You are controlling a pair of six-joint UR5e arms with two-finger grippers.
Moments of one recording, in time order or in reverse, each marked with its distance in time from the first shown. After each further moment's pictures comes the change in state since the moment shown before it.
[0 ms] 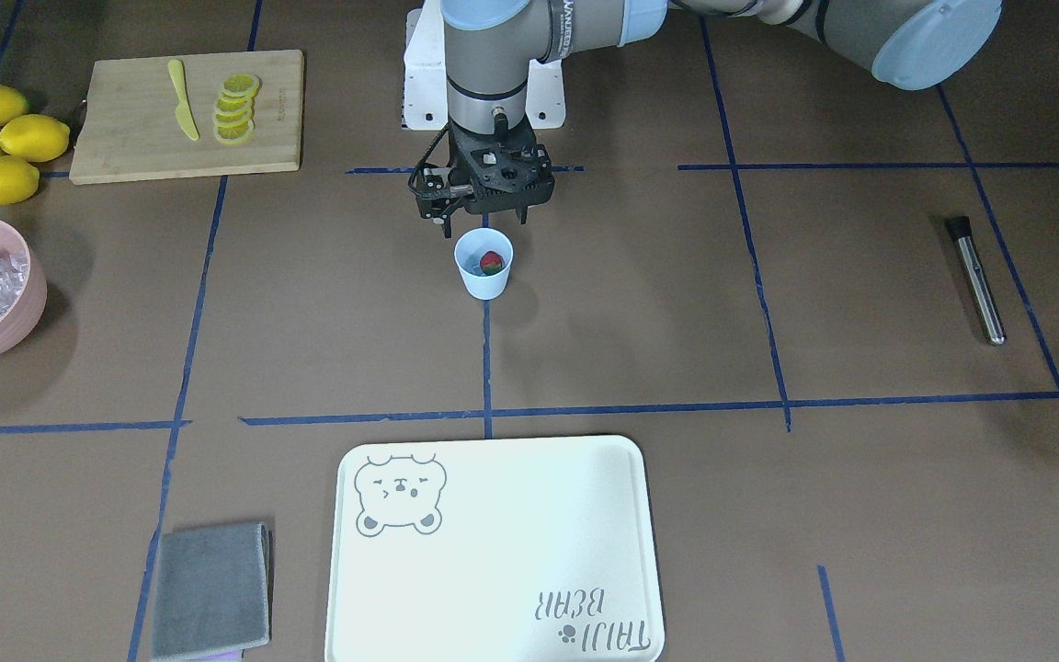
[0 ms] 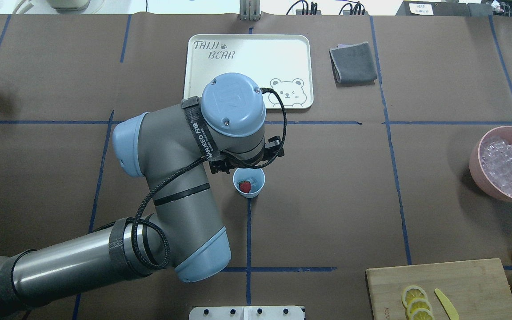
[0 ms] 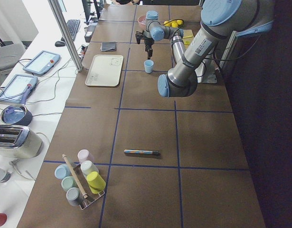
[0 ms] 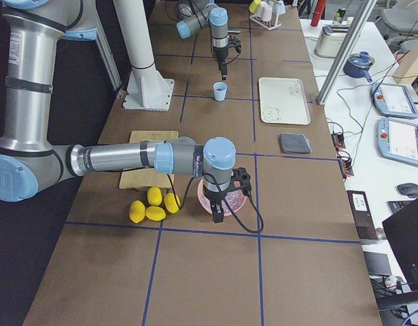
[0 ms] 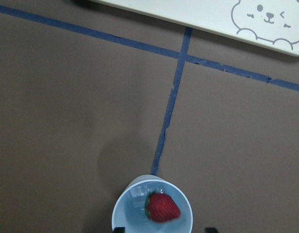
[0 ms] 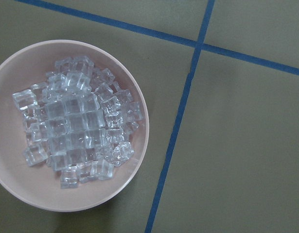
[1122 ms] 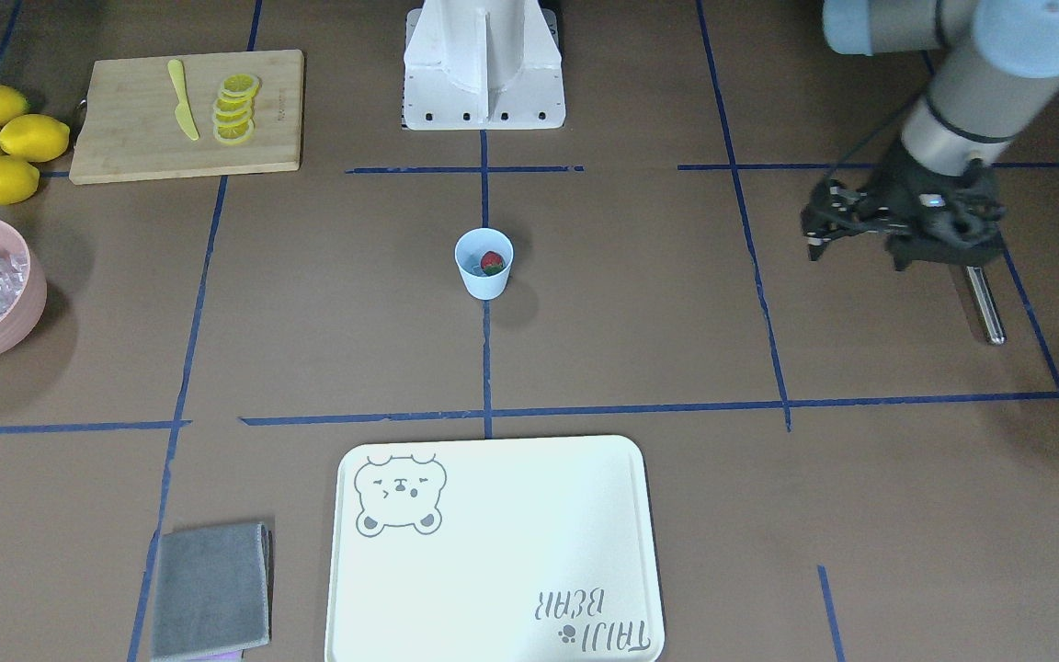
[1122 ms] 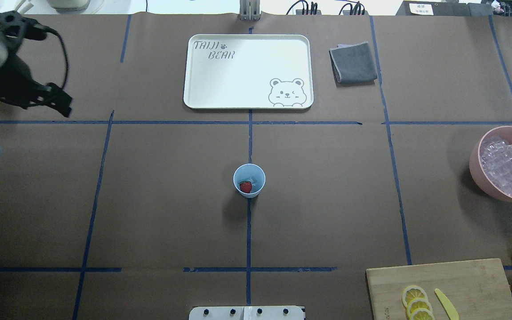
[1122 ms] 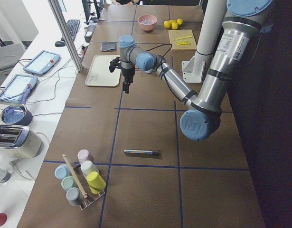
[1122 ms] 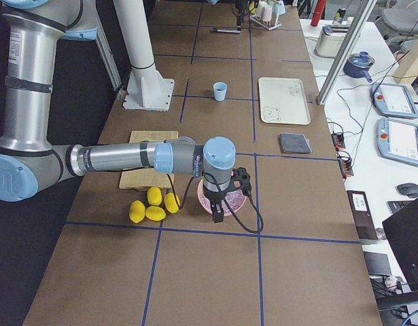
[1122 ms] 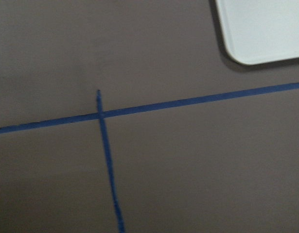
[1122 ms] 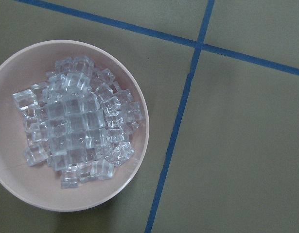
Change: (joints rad) left arm -0.620 0.633 -0.289 0.001 -0.402 1.030; right arm 0.000 0.000 0.000 0.000 0.000 0.000
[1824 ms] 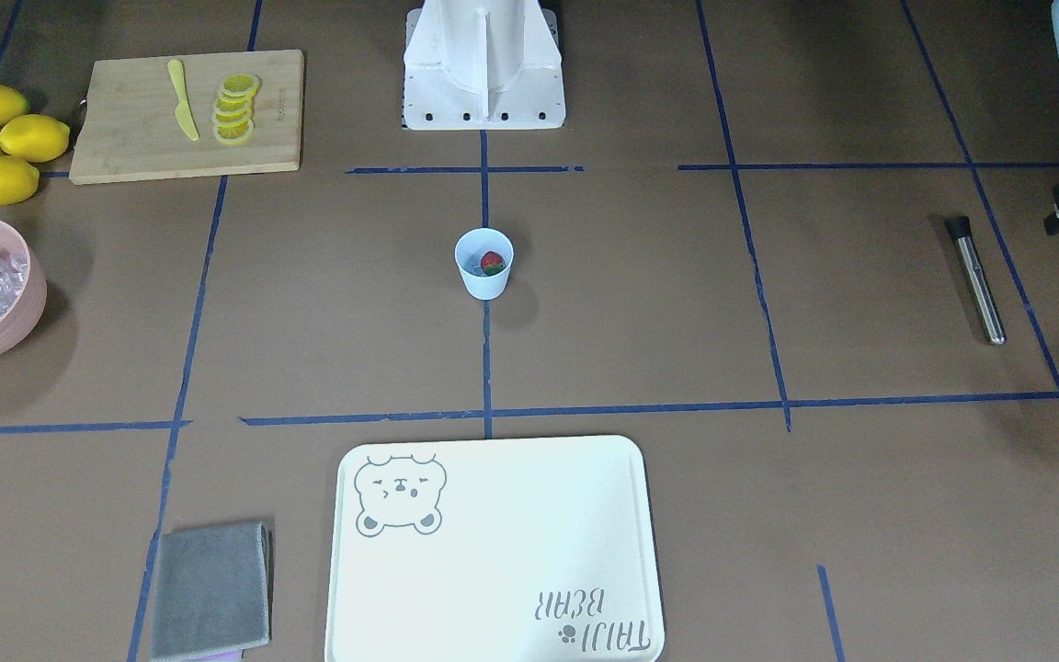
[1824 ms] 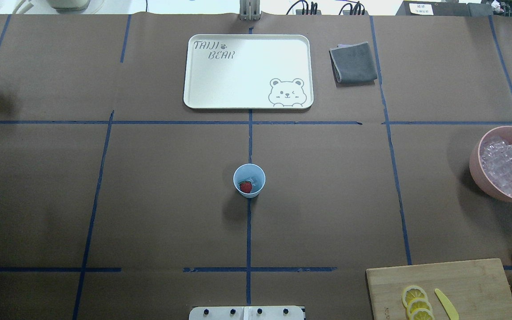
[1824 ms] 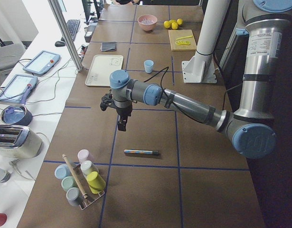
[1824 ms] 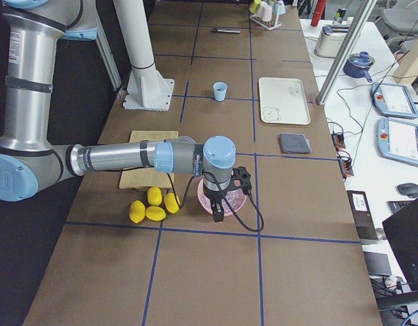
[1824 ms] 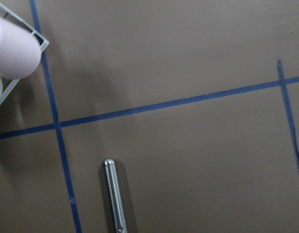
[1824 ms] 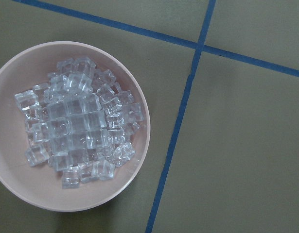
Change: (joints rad) left arm -0.277 0.267 0.118 -0.151 -0.117 0.304; right arm 0.000 0.000 0.005 0.000 0.000 0.000
